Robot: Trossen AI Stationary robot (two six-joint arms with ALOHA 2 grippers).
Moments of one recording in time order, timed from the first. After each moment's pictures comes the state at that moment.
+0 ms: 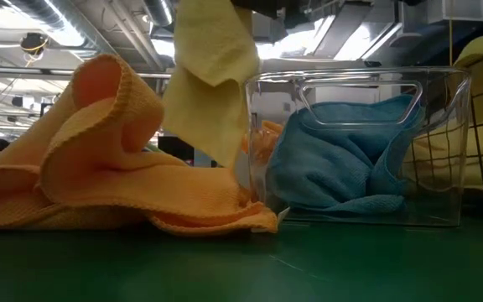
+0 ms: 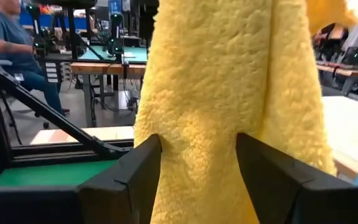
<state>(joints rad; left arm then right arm) -0.18 1.18 0.89 0.41 -0.24 0.04 0.30 1.68 1.02 0.68 0.53 -0.06</state>
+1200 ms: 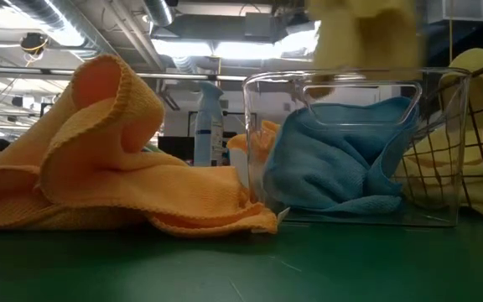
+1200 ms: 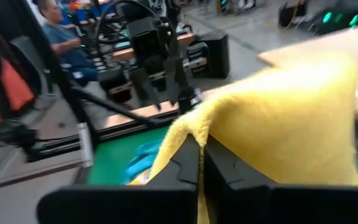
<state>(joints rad) -0.19 1.18 0.89 0.14 -0.25 0.00 0.29 0.94 1.08 -0.33 0.36 0.31</state>
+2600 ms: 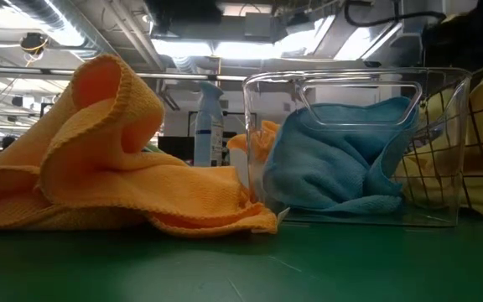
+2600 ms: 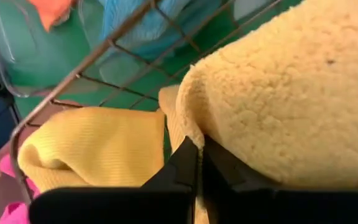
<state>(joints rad) -0.04 1.18 0.89 0.03 -0.38 -0.09 0.29 0.89 0.65 -0.80 -0.06 0.89</state>
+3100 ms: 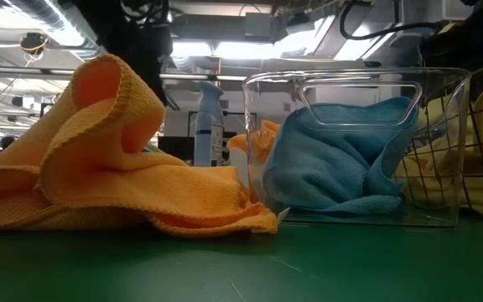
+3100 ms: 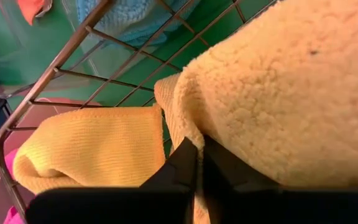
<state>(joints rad) 0.21 1.18 0.89 -0.61 -0.43 -0.36 0.29 0.94 0.65 -0.80 -0.10 0.96</state>
